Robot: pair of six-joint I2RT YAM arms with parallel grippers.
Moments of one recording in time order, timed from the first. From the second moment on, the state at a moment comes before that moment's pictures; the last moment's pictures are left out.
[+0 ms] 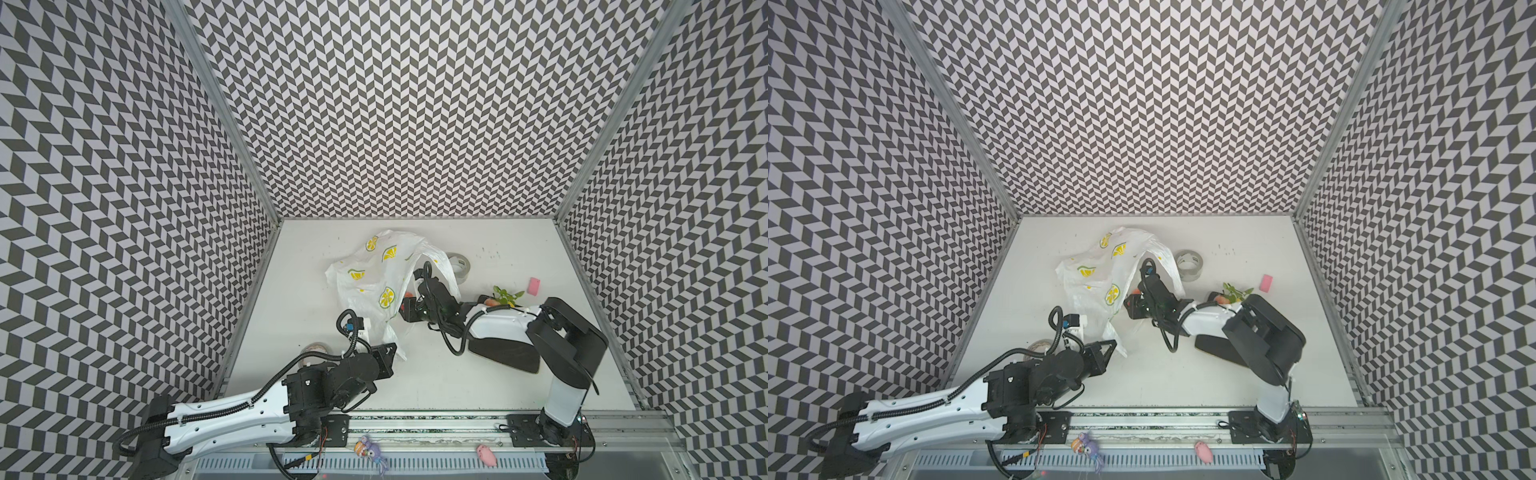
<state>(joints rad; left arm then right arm) -1.27 0.68 0.43 -0.30 -0.51 -1.21 0.85 1.77 0.92 0.21 -0.07 0.69</state>
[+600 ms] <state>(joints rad) -1.27 0.67 0.42 -0.23 -0.53 -1.19 0.97 0.86 0.51 -0.18 0.18 0.75</state>
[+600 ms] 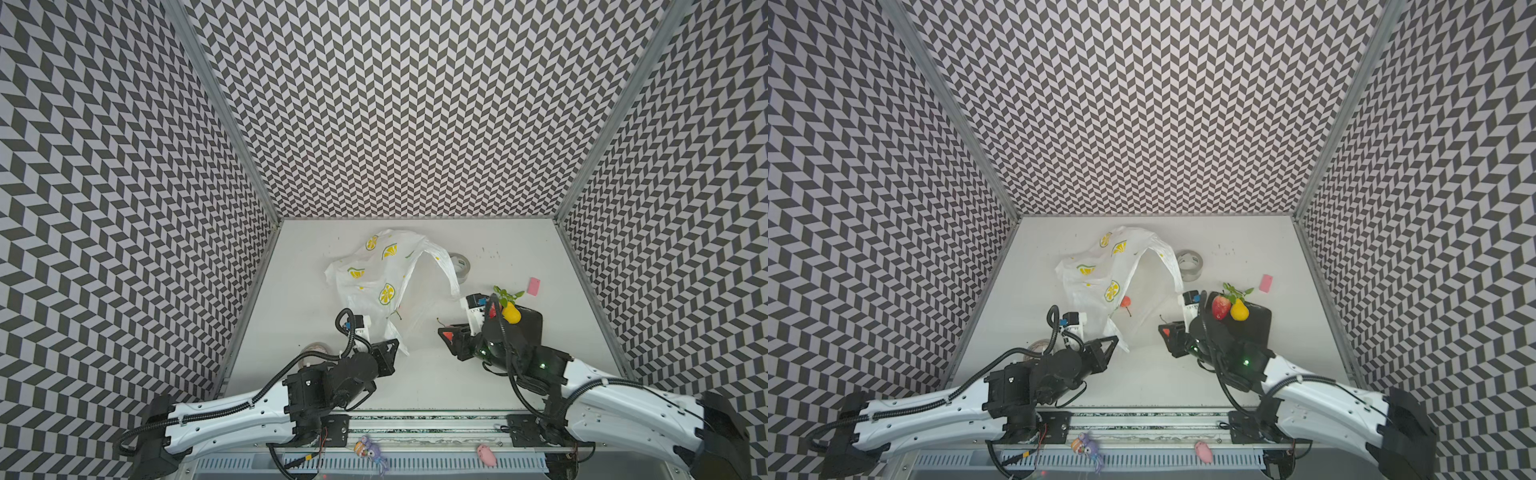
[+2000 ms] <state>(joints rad) -1.27 0.61 0.40 -0.25 -0.53 -1.18 0.64 0.78 0.60 -0.37 0.17 0.66</state>
